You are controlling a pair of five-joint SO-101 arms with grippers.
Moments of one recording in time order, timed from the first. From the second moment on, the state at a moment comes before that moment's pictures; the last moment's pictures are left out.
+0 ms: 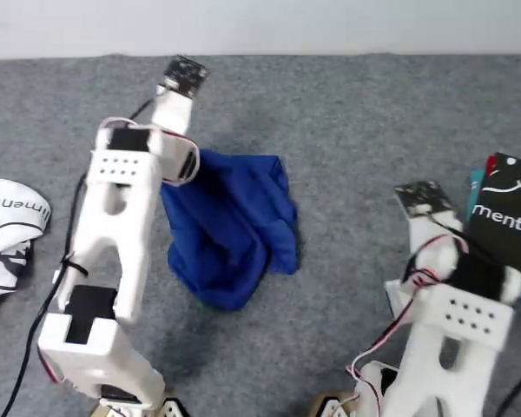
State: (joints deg) left arm 0.8 11.1 -5.4 70.6 -10.7; right arm 14.7 -44.3 39.6 95.1 28.8
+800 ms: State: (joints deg) left arm -16.4 4.8 -9.2 92.0 -13.8; right arm -25.3 -3.6 17.8 85.3 5.8
